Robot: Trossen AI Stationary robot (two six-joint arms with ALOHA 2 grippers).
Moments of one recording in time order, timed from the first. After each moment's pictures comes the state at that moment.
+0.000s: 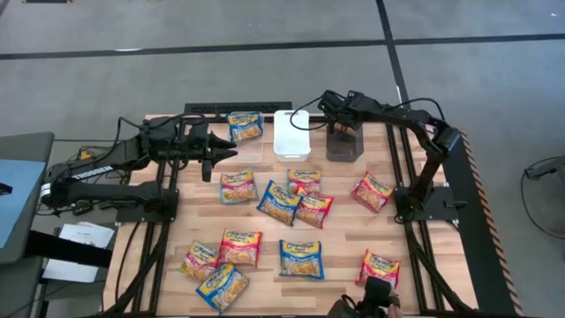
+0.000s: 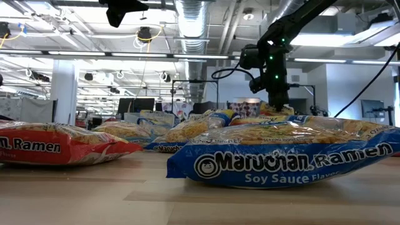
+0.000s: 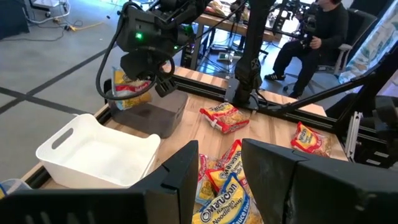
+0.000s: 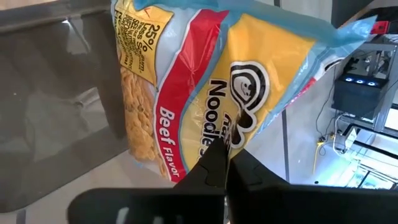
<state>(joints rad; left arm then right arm) 0.31 0.80 0.87 -0.23 0.09 -0.18 -0.68 1.76 1.30 -0.84 0.65 -0.43</state>
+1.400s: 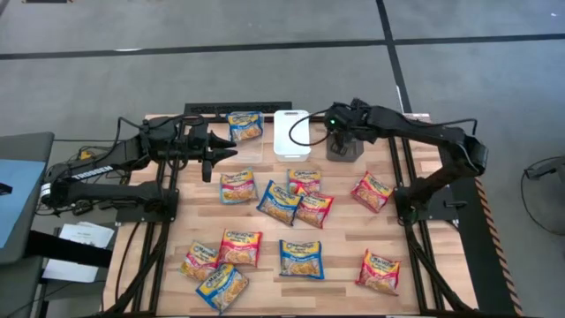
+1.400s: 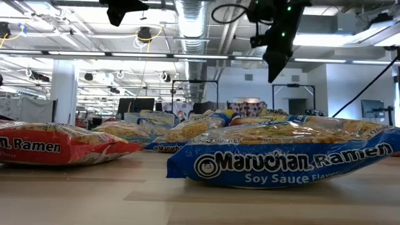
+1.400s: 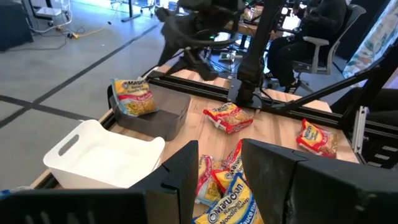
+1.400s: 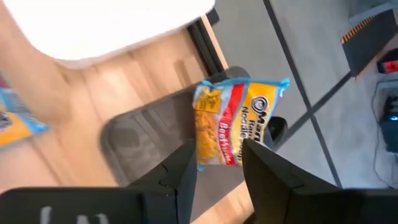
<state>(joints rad) 0.31 0.80 0.87 -0.23 0.08 -0.13 -0.42 1.46 1.30 -0.94 0.52 -0.11</state>
